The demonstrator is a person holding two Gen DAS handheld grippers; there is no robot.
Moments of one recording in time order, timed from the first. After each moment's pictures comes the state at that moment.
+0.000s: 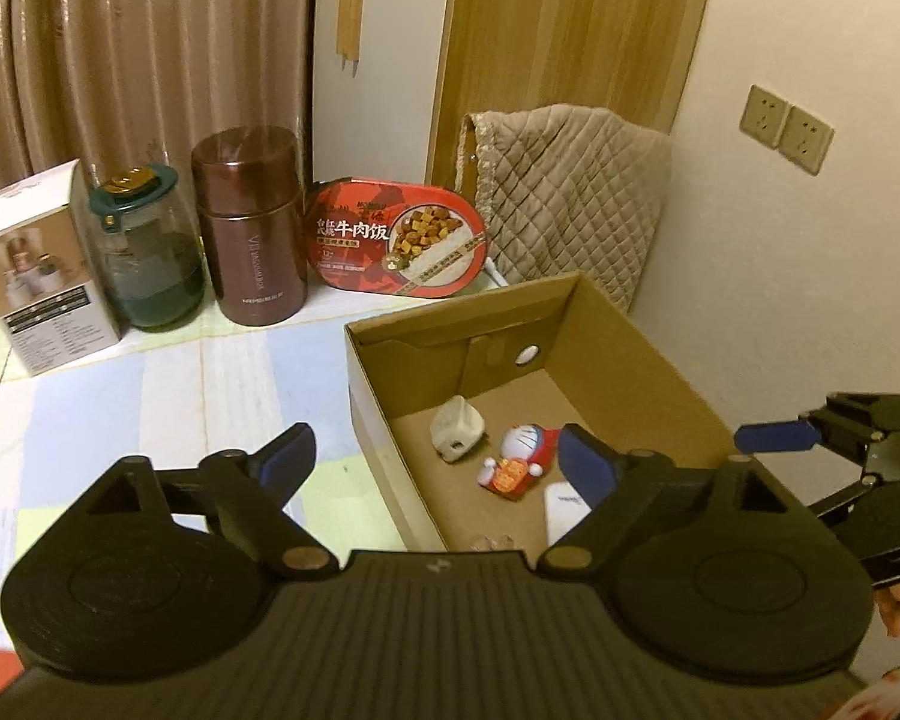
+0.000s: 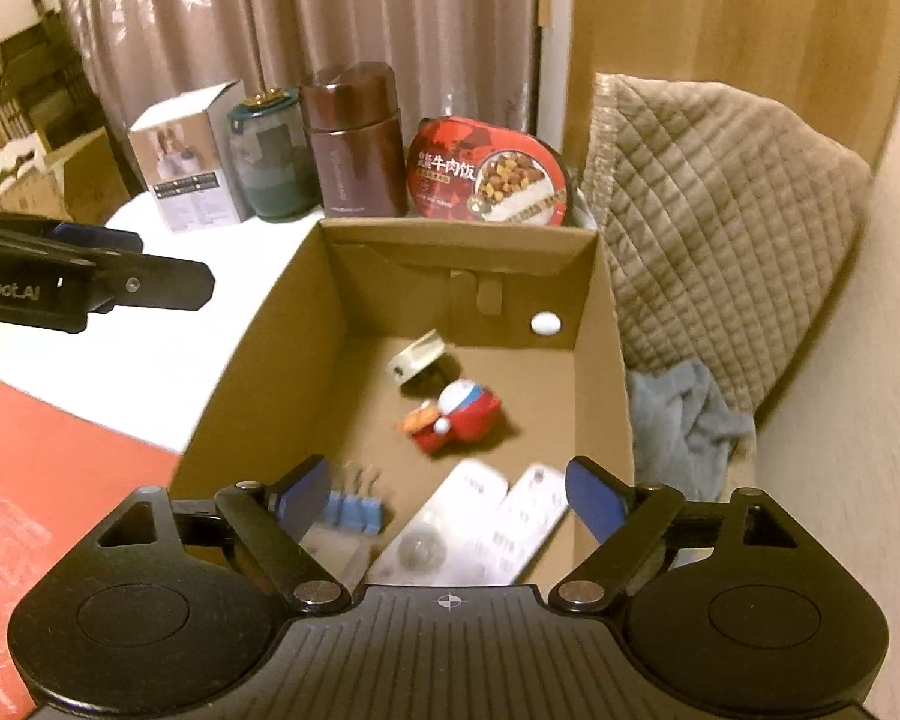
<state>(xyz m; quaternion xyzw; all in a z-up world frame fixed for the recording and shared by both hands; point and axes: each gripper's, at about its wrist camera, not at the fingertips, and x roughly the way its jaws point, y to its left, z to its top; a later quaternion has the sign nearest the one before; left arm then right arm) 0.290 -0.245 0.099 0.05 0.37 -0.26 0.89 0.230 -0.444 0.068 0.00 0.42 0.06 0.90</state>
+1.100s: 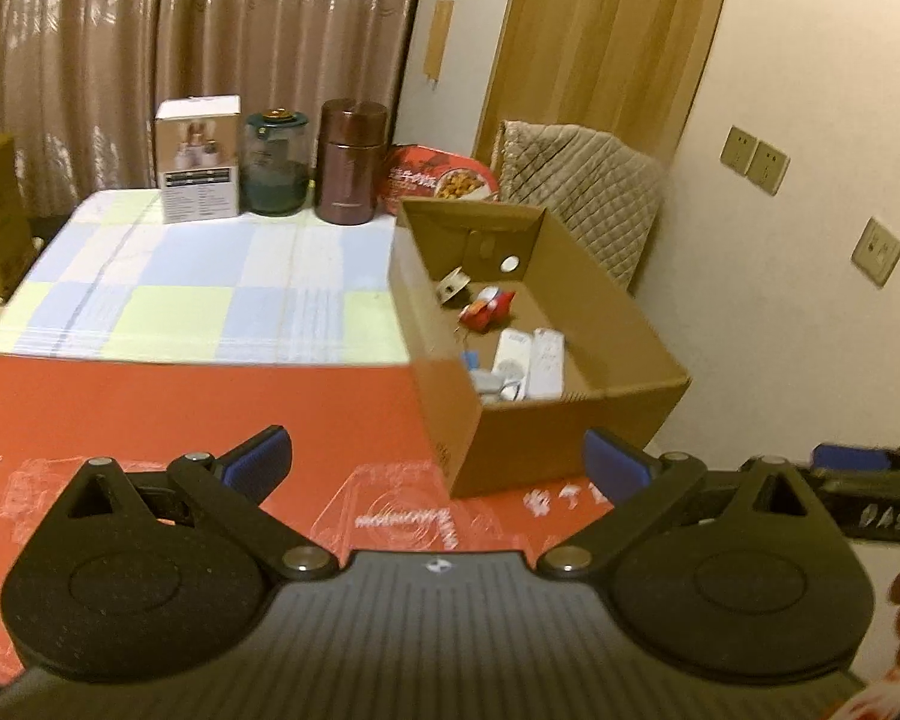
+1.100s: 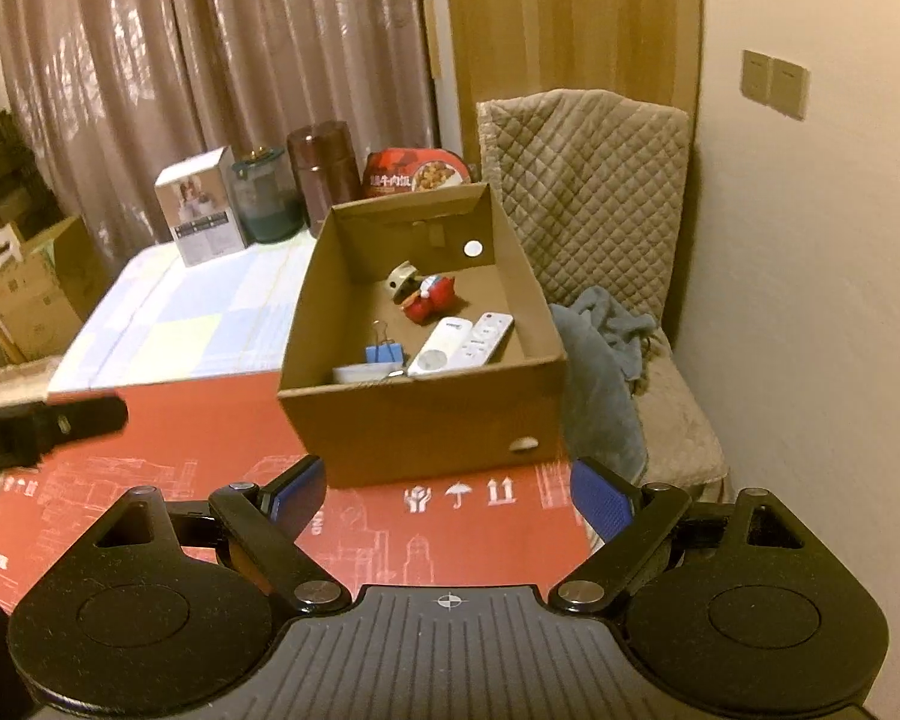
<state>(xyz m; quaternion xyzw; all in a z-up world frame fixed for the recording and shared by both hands) 0.012 -0.162 0.109 -0.02 0.34 -0.18 0.92 -0.047 -0.396 0.117 0.08 0.36 -0.04 0.93</state>
